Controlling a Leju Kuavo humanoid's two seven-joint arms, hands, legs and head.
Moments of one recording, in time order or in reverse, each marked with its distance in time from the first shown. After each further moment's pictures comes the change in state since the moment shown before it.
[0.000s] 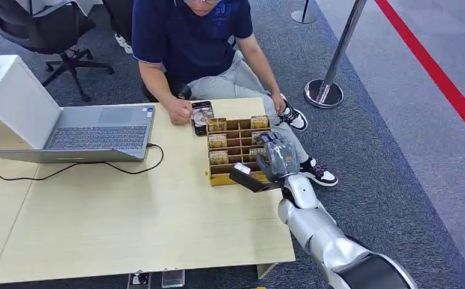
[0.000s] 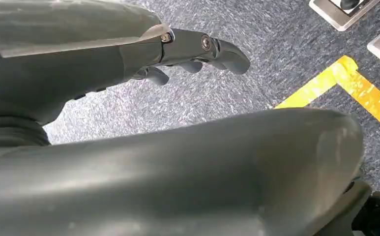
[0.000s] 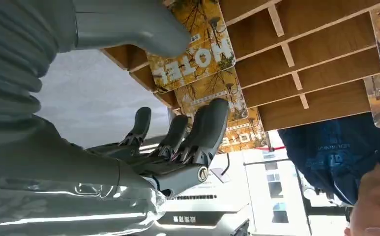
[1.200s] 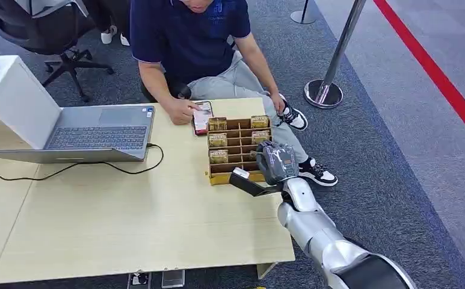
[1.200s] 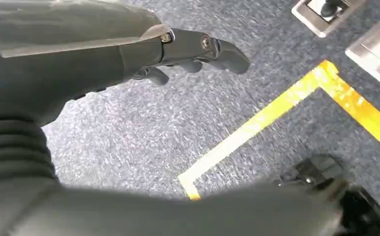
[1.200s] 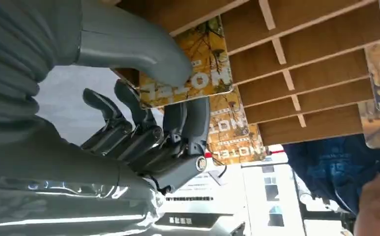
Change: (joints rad) left arm 0.000 0.000 -0.008 0.000 -0.007 -0.011 -0.053; right arm 0.005 -0.001 0.002 0.028 0.004 0.012 -0.001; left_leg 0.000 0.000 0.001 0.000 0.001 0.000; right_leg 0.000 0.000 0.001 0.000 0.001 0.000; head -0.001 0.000
